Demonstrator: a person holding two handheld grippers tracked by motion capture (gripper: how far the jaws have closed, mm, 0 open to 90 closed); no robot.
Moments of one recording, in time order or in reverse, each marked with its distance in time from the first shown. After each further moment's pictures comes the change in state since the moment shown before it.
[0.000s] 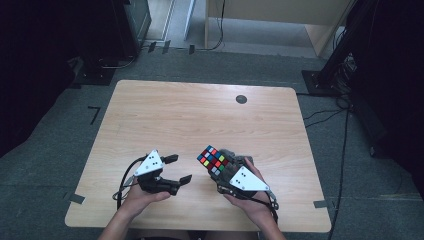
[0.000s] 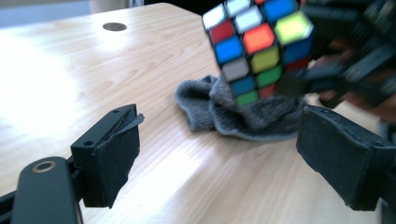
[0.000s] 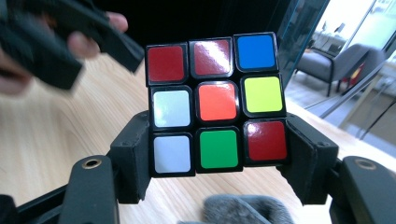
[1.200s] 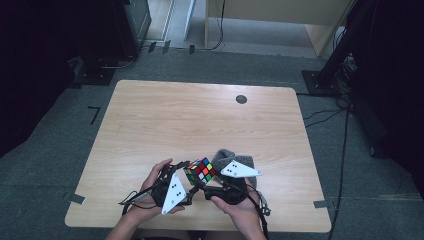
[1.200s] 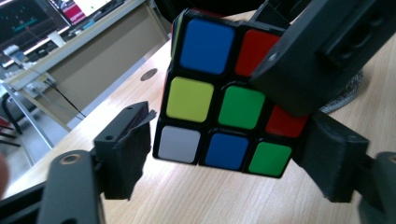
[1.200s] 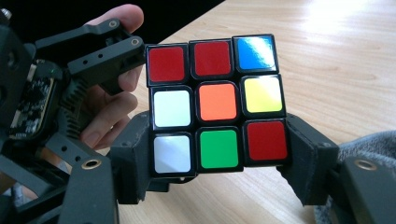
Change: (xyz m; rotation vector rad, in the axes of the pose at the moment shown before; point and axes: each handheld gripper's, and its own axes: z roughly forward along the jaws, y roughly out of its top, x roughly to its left) left arm -0.055 -0.011 0.018 -0.033 0.237 0.510; right arm 0.025 0.037 0.007 0.249 0.139 0.490
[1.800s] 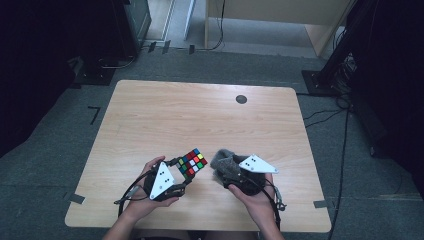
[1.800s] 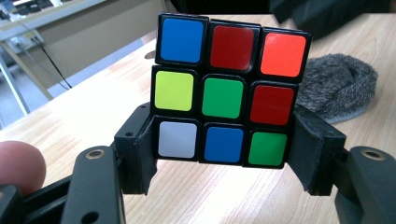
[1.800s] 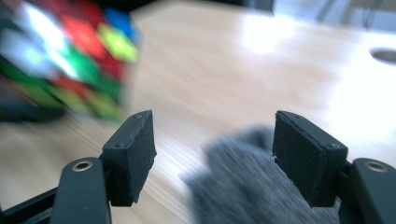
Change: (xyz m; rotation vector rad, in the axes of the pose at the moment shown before) left arm 0.030 -0.013 -0.005 0.022 -0.018 -0.249; right arm -0.049 -0.005 -0.017 -0.022 -0.240 -0.104
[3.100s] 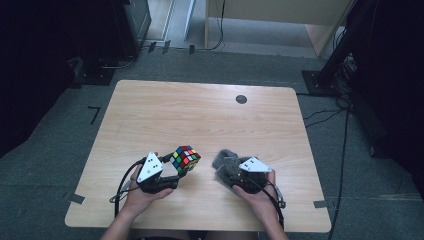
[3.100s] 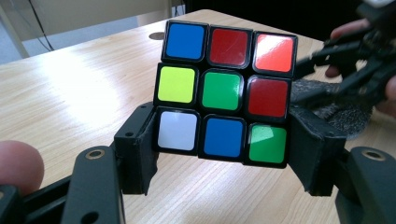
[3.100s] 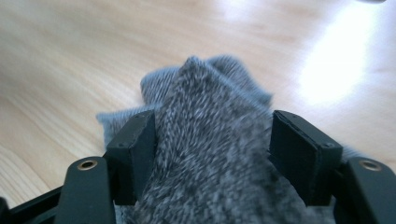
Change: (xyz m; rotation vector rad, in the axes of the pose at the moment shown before) left arm 0.026 -0.004 -0.002 0.027 -0.045 -0.233; right arm -0.030 -0.039 0.025 0.134 -0.117 -0.045
